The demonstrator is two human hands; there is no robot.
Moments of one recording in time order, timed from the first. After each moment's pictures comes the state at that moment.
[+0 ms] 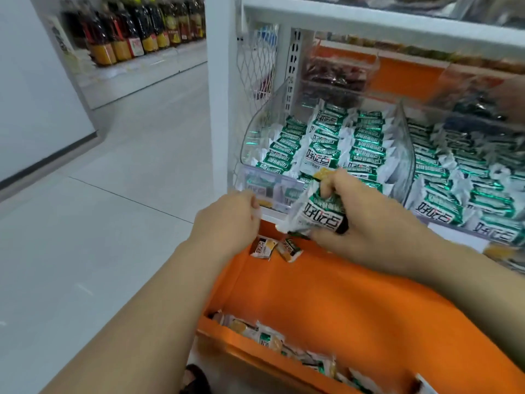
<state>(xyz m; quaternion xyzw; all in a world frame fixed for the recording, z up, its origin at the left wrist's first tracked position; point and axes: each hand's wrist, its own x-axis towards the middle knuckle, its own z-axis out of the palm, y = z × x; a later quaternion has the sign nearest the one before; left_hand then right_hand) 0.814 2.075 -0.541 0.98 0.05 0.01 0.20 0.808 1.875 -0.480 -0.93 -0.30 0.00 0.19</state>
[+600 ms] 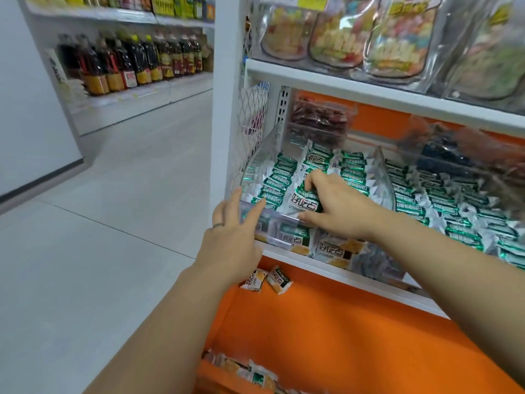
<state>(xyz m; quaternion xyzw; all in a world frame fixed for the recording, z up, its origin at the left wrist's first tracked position) 0.828 2.077 -0.542 0.98 -0.01 0.03 0.19 0.887 1.896 -0.463 -0.96 -0.27 0.01 0.06</state>
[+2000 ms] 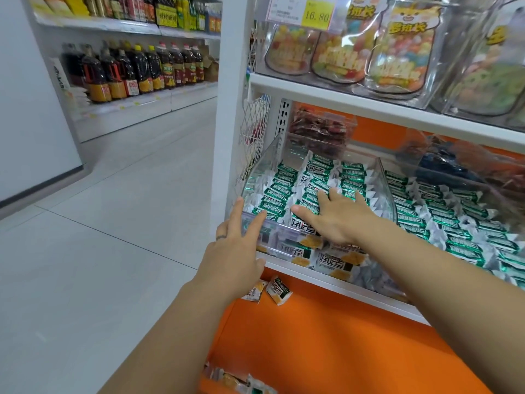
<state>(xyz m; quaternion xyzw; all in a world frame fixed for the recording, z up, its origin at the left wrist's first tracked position) 0.829 2.075 -0.548 0.98 -0.02 0.04 0.19 0.908 1.906 -0.476 -0.98 -0.08 0.11 -0.12</state>
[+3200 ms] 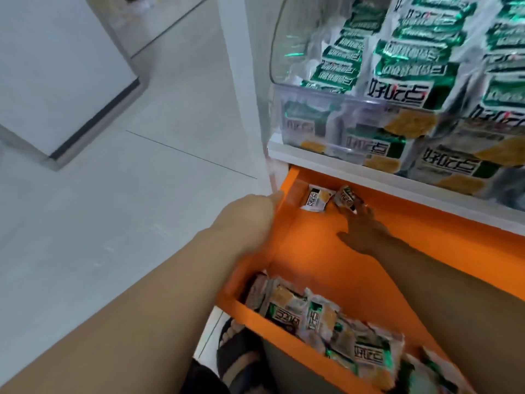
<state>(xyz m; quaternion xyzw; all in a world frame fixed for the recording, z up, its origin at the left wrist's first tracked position) 0.831 2.106 -0.642 0.98 0.00 -0.19 0.06 0.922 1.895 -0.786 -0.95 -0.14 0.28 0.07</state>
